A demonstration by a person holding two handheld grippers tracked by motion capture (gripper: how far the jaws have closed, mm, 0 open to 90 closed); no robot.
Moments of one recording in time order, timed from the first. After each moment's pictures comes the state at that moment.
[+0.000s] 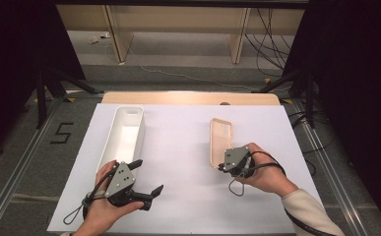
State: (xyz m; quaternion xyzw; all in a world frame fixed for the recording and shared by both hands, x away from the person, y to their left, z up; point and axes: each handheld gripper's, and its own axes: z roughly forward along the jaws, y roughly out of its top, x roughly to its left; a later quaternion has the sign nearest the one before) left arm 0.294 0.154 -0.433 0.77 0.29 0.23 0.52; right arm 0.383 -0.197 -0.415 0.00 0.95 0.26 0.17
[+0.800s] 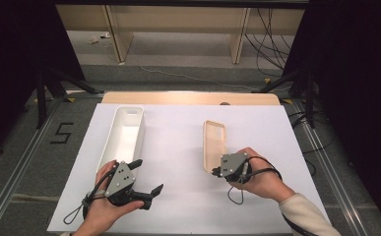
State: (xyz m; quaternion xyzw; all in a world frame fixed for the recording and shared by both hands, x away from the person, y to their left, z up) left arm 0.296 0.154 -0.433 0.77 0.30 0.23 0.52; right arm 0.368 -0.185 -0.417 -0.02 0.94 0.29 0.16
